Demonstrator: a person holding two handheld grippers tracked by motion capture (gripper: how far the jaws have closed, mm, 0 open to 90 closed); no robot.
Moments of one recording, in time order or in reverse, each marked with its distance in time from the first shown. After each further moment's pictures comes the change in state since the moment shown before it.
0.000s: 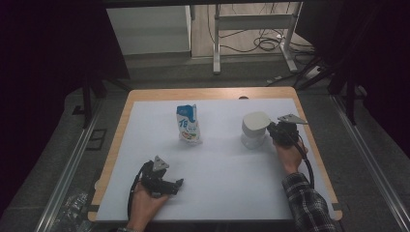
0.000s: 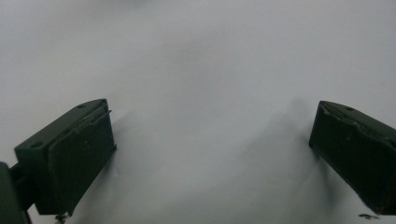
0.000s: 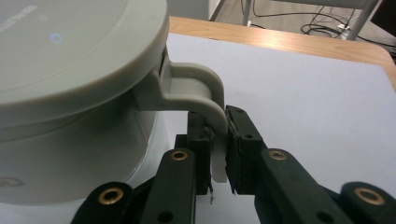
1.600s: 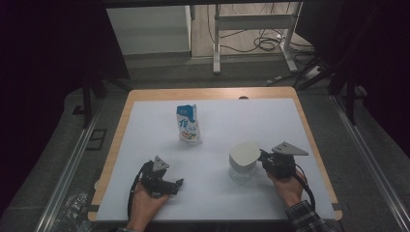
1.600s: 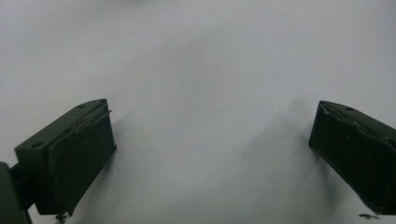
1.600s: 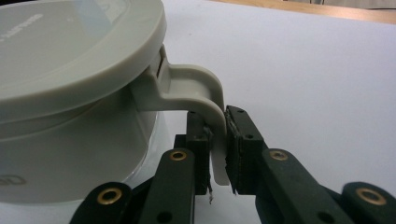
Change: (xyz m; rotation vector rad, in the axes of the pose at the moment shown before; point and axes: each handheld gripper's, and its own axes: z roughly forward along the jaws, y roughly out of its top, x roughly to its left) left arm -0.001 0.000 0.000 -0.003 0.001 -0.003; right arm 0.064 -0.044 -0.078 0.015 0.224 -0.045
